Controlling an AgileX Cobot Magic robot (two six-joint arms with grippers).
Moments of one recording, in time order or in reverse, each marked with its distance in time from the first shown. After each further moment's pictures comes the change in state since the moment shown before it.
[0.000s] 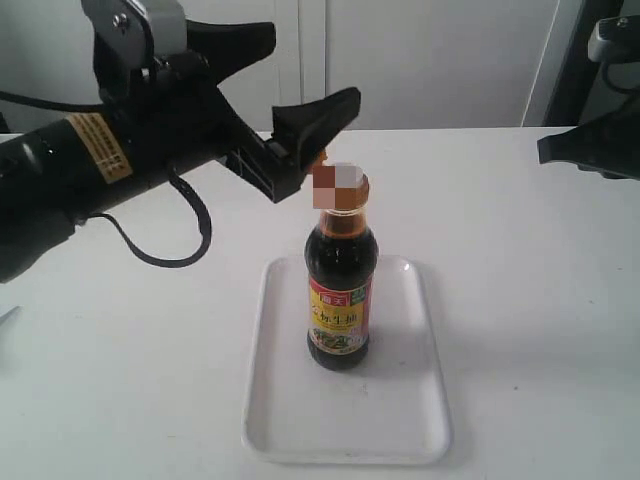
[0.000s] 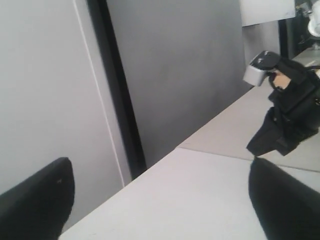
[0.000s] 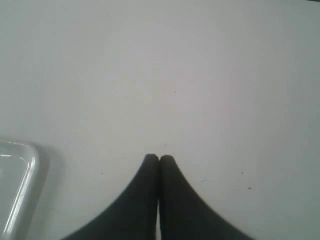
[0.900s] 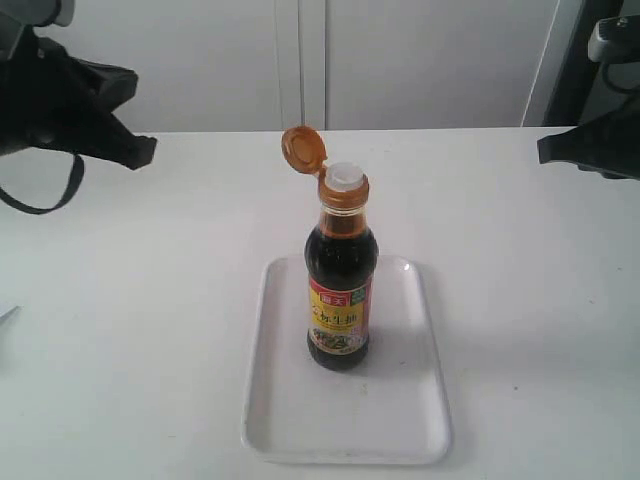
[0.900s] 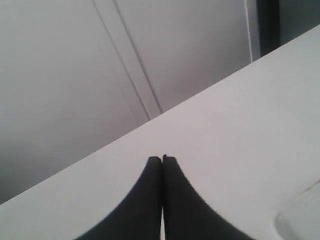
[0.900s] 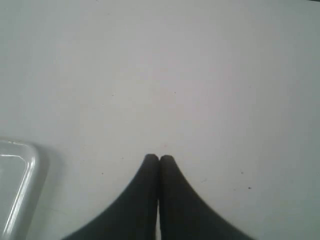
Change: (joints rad) left arm 0.207 -0.212 -0.020 -0.611 0.671 0.649; right arm 0.000 0.000 0.000 0.000 0.000 0.000
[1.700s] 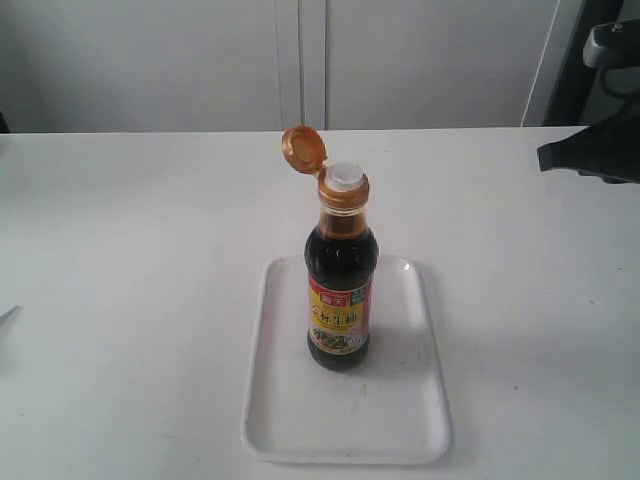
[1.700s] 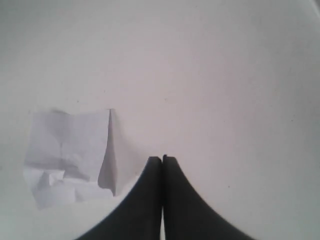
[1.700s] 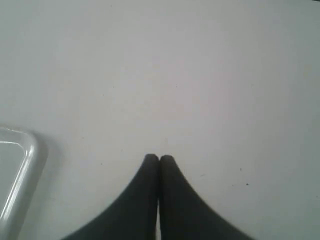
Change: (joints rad) left arm 0.305 -0.077 -0.140 0.102 1.001 -0.093; right arm 0.000 0.000 0.000 0.001 0.023 -0.042
